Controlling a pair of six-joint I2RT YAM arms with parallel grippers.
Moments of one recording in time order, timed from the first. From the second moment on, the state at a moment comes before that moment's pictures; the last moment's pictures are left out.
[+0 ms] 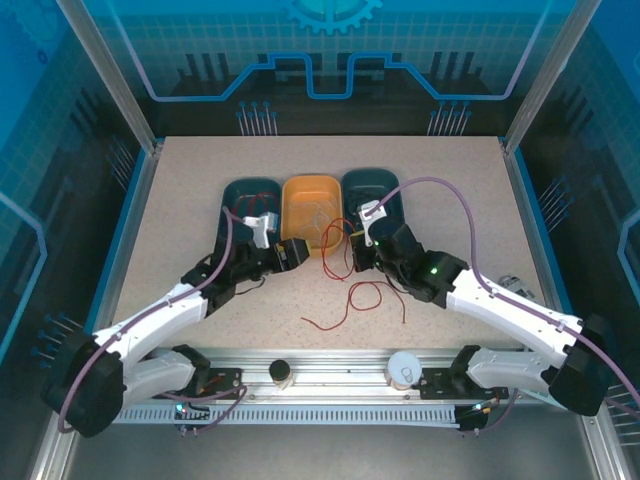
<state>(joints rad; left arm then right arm) -0.51 1.11 0.57 0.11 0.36 -0.81 0.83 1.15 0.91 -0.35 0.27 0.30</state>
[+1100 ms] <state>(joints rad) -0.57 1.25 0.71 0.21 0.36 -0.73 0.83 1.14 0.89 -0.30 0.20 0.33</state>
